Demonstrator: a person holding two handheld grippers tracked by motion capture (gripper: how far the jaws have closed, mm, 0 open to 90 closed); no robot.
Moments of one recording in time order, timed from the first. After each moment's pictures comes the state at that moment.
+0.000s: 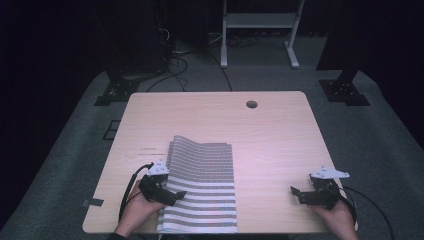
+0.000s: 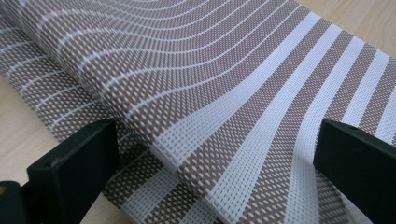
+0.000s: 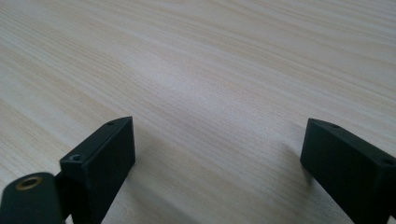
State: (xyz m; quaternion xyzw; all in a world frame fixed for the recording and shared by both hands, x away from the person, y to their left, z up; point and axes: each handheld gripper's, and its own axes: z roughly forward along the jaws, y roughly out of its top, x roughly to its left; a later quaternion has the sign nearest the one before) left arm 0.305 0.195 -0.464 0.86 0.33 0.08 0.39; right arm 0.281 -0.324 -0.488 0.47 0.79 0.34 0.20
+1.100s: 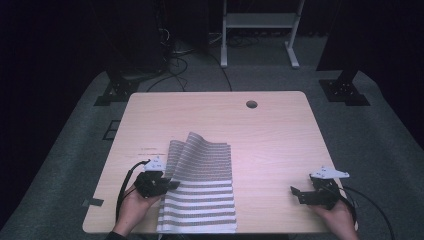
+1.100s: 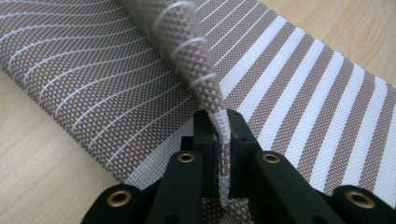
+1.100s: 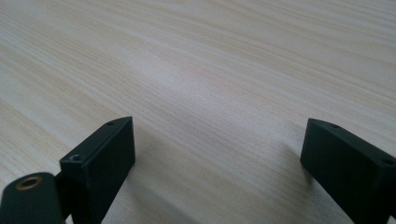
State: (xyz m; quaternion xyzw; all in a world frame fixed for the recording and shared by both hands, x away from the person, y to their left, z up) left arm 0.304 0.201 -0.442 0.87 0.32 0.05 0.38; right arm 0.281 -0.324 -0.488 0.47 0.79 0.34 0.20
